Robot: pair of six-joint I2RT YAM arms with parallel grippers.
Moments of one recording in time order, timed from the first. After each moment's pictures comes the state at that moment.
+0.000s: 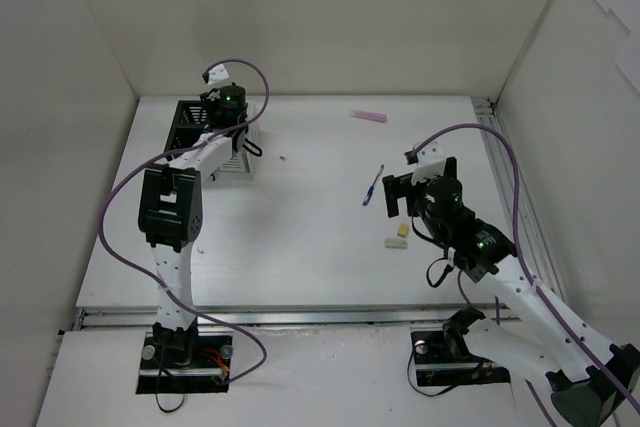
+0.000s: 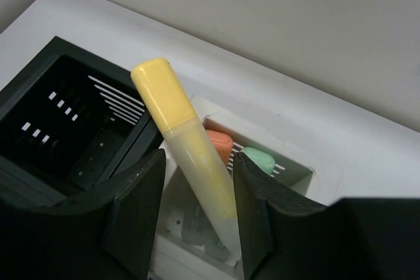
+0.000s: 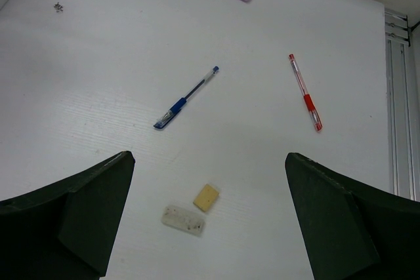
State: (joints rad) left arm -0.22 2.15 1.68 0.13 -0.57 -0.29; right arm 0.58 0.86 0.80 -0.31 0.37 0.00
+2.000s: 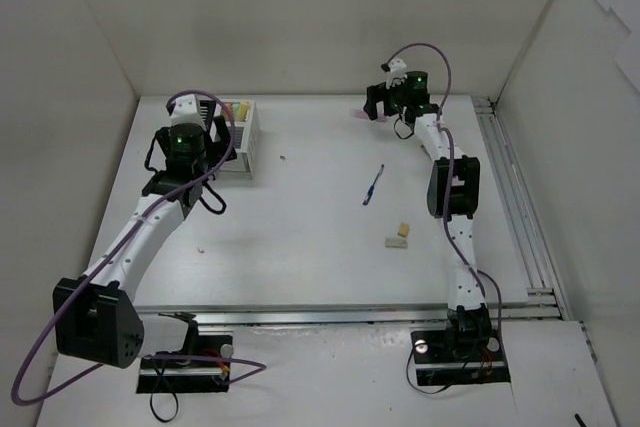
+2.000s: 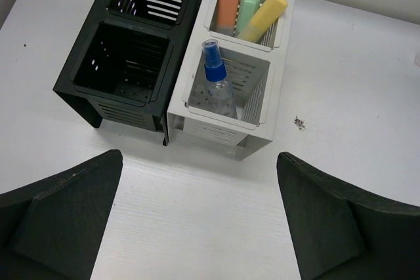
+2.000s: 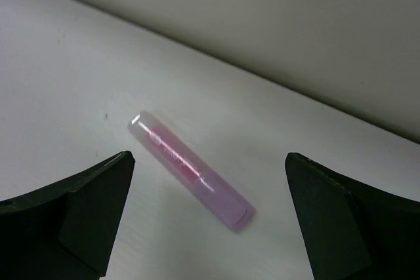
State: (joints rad) left arm -0.22 1.29 1.05 -0.15 -0.30 -0.28; right arm 0.09 2.70 2.42 -0.21 -0.40 -0.20
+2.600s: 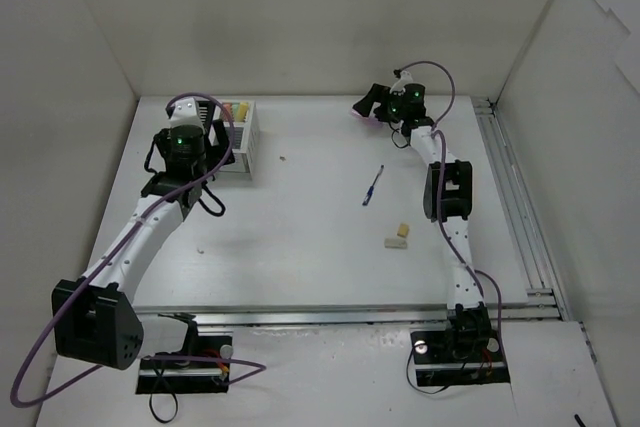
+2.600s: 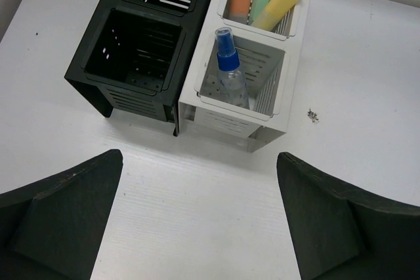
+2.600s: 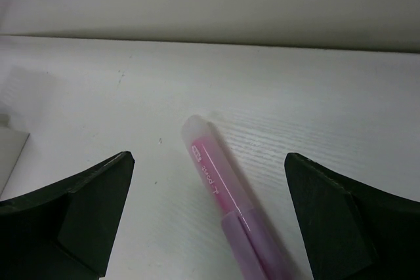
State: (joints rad) left arm -0.22 1.28 1.05 -0.19 -0.33 -0.27; right arm 0.08 2.85 2.44 0.09 -0.51 0.40
